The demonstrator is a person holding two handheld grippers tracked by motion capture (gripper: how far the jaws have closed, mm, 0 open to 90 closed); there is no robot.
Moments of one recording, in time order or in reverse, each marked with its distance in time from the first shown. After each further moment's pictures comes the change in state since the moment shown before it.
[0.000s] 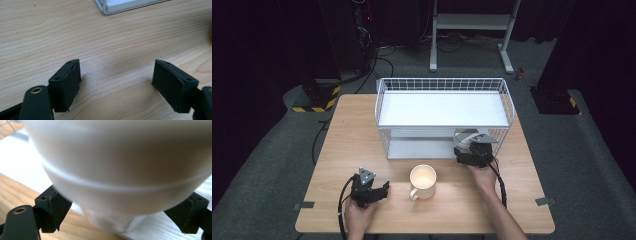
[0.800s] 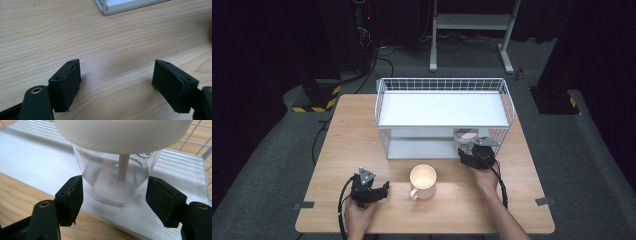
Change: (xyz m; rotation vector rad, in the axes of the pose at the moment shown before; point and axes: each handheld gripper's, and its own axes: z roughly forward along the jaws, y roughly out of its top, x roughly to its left) left arm 0.000 0.000 0.000 0.000 -0.001 -0.004; right arm -0.002 -0.008 -0.002 0.009 -0.041 0.035
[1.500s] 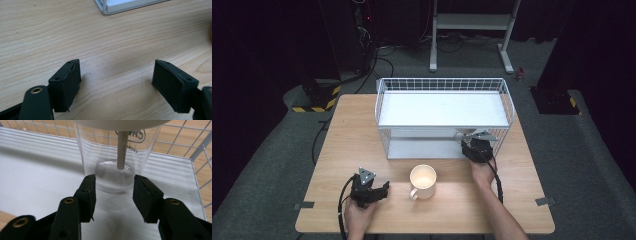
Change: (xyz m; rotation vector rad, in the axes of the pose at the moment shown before) left arm 0.000 0.000 0.000 0.000 0.000 0.000; right arm -0.004 0.010 0.020 -0.015 -0.085 0.073
